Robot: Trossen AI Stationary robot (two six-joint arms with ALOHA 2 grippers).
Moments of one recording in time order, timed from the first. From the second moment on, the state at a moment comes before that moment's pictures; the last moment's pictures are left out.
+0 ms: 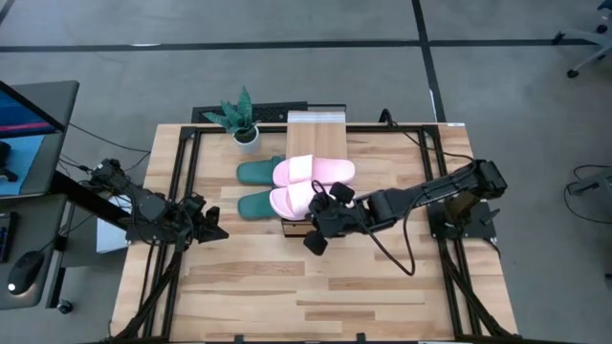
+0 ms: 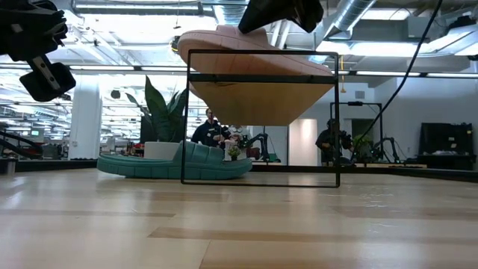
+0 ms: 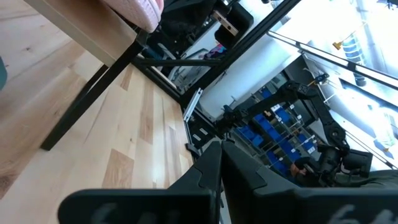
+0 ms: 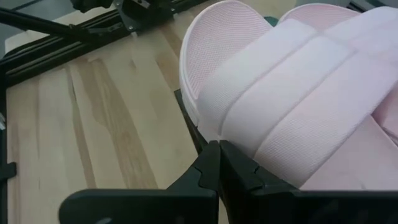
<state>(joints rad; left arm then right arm) -0.60 0.01 0.02 0.06 -0.30 -0.83 0.28 1.71 1.48 -0.60 0.43 0.58</state>
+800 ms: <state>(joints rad) -0.60 0.01 0.02 0.06 -0.30 -0.83 0.25 1.71 1.48 -0.59 0.39 0.54</state>
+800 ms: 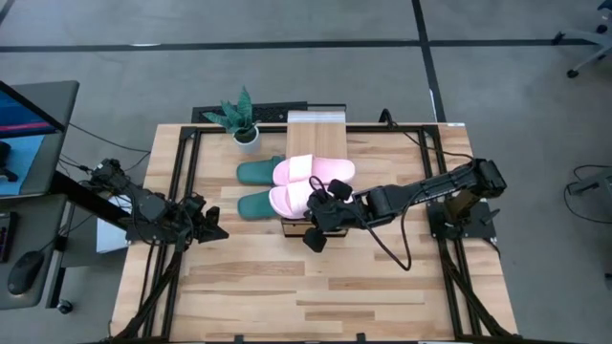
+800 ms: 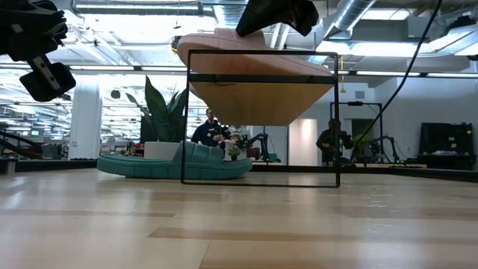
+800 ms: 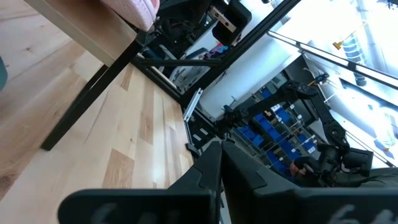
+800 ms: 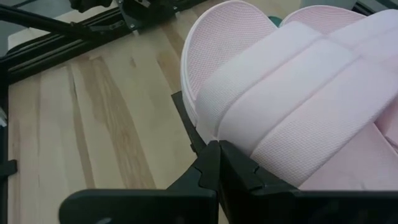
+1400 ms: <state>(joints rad) -0.60 0.01 0.02 0.05 -0.30 -0.83 0.23 1.71 1.48 -0.56 0.37 0.52</state>
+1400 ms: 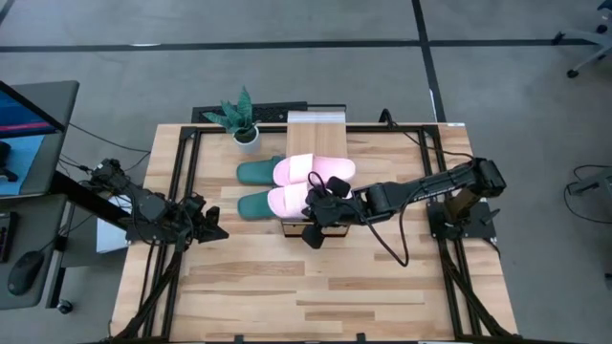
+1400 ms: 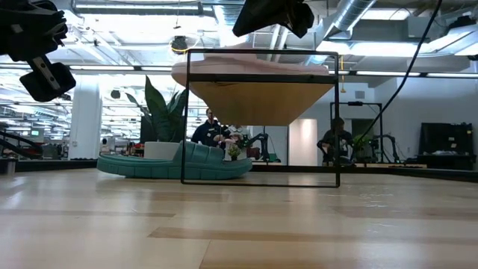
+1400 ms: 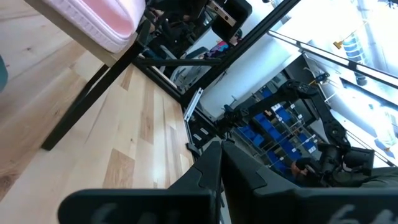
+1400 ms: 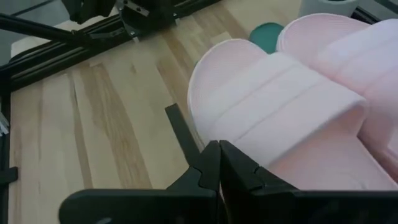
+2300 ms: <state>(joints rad) -0.60 0.01 0.02 0.05 -0.30 -0.80 0.09 1.60 1.48 -0.73 0.73 0.55</state>
